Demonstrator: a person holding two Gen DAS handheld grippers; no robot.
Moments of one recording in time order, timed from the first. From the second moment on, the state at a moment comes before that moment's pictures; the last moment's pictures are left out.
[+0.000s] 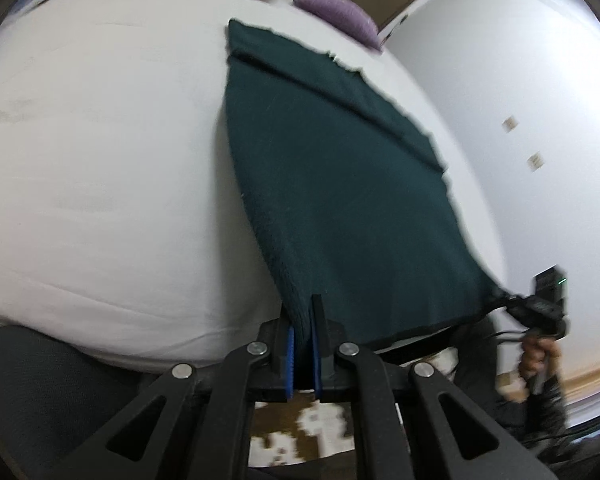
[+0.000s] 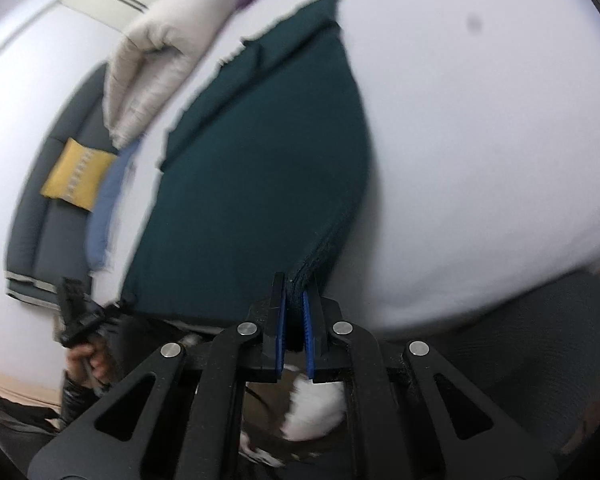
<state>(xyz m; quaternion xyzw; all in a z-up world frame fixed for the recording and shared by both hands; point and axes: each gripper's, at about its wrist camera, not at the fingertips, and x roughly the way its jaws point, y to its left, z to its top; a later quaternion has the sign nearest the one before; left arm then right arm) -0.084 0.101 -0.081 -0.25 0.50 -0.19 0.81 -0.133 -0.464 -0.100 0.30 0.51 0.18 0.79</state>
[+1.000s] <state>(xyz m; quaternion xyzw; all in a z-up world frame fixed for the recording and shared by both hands) 0.041 0.144 -0.026 -0.47 0.35 -0.24 0.77 0.061 -0.468 -0.028 0.38 0.37 0.20 0.82</state>
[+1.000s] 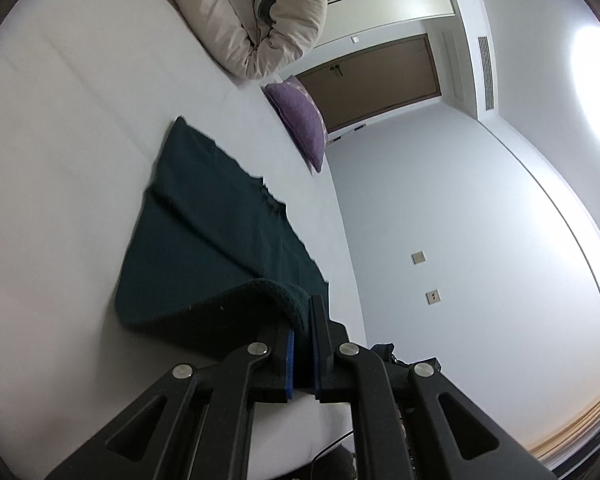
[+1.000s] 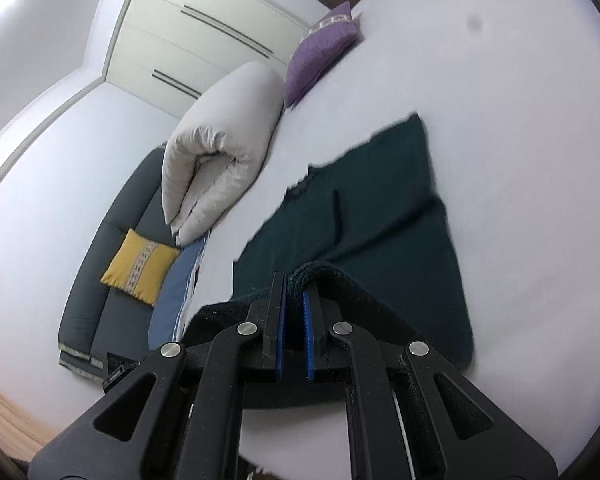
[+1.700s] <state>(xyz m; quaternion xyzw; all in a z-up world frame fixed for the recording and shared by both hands) 0.214 0.140 -0.055 -0.46 0.37 -0.19 0.79 0.230 -0.473 -0.077 0.36 0.39 0.13 0.84</state>
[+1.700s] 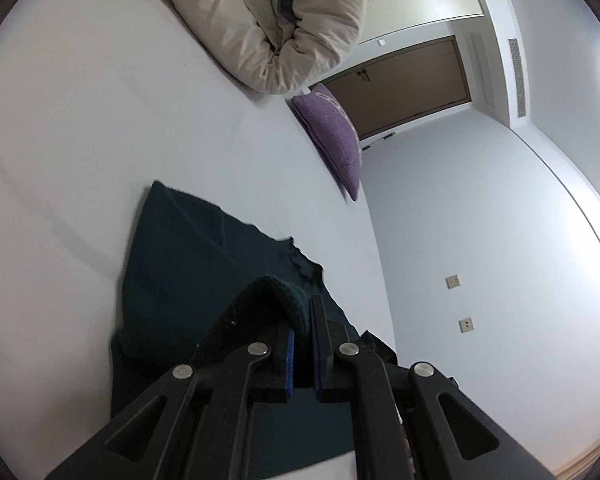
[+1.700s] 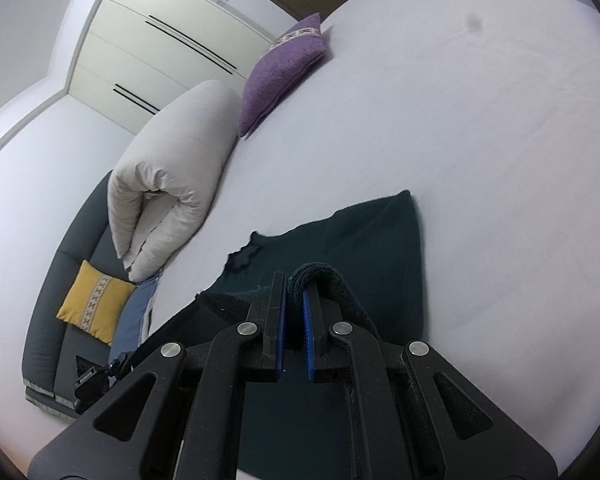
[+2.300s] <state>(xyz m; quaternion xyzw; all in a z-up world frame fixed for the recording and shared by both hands) 0.307 0.134 -0.117 -0.43 0.42 -0.12 0.79 0.310 -0.470 -0.133 0.34 0.42 0.06 0.84</state>
